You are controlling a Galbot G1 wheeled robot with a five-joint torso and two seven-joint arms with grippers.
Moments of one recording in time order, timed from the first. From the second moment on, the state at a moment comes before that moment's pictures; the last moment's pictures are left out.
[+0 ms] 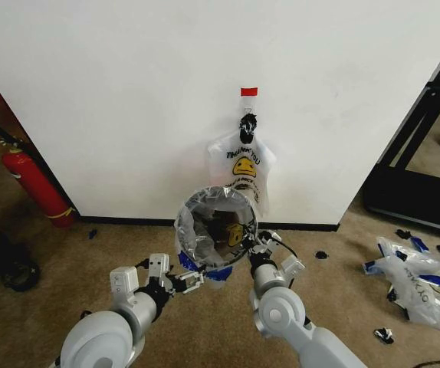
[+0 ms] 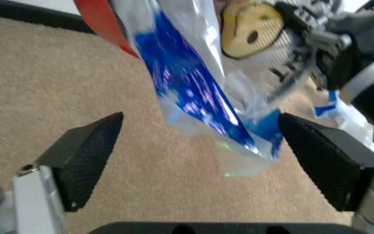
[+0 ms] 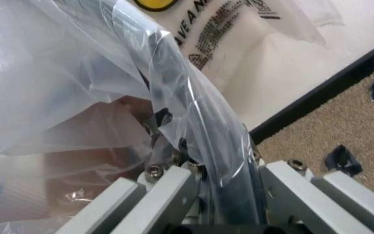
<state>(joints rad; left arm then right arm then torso) 1.38 -0.86 -0.18 -2.37 -1.18 0.52 -0.60 -1.06 1.19 -0.11 1.87 1.15 0.22 0.54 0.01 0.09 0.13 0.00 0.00</state>
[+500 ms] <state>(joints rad) 1.37 -0.88 -0.17 -2.32 -1.12 0.52 -0.53 -1.06 1.19 -0.11 1.87 1.15 0.22 0.53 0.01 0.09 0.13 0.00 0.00</state>
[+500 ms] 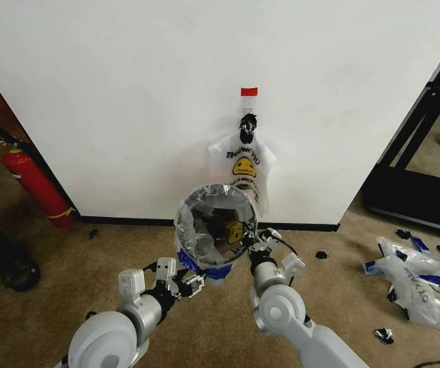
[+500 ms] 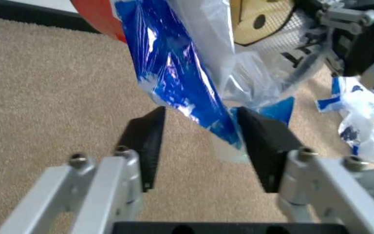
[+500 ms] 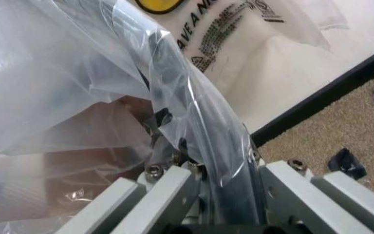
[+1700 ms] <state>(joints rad) 1.36 -0.87 -0.17 -2.08 -0.69 0.35 -0.36 -1.09 1.15 -0.11 1.97 1.21 0.16 0.53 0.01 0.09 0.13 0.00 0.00</state>
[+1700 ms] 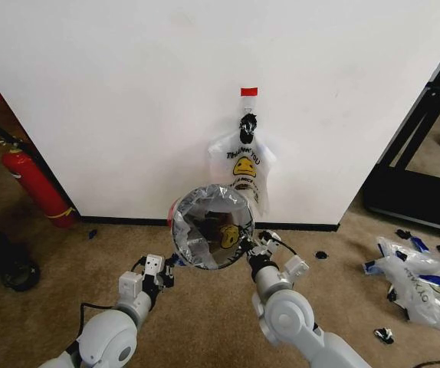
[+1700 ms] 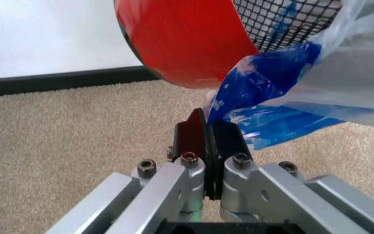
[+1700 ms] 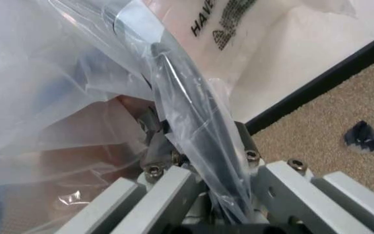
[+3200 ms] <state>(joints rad) 1.51 -0.85 -0.28 -2.12 -0.34 0.43 -0.13 -1.08 1.18 -0.05 1.91 1.26 0.07 0.60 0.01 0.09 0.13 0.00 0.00</state>
